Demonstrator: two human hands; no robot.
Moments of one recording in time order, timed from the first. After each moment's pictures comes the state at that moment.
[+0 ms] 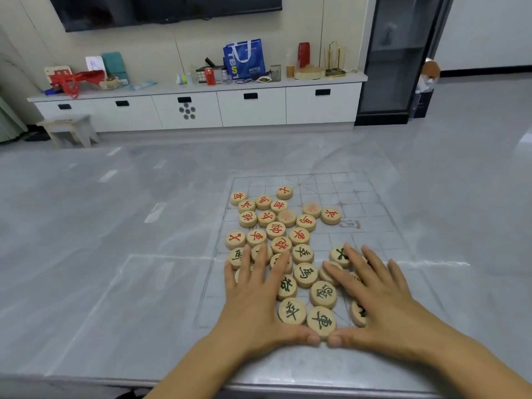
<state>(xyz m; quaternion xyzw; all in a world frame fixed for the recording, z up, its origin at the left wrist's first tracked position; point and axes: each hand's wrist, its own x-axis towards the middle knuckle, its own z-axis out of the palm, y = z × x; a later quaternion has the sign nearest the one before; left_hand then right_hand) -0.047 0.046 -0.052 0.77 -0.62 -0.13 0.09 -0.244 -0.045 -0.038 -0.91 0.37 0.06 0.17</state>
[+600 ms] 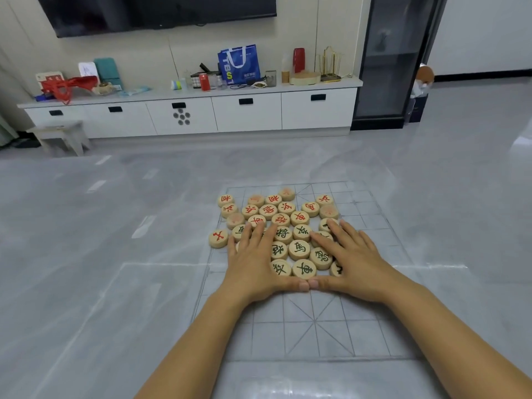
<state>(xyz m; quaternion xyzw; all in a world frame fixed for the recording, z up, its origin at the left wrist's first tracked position) -0.013 -0.039 -0.050 0.78 -0.59 -0.13 0.15 -0.194 -0.125 -0.046 -0.91 0.38 -0.02 0.18</state>
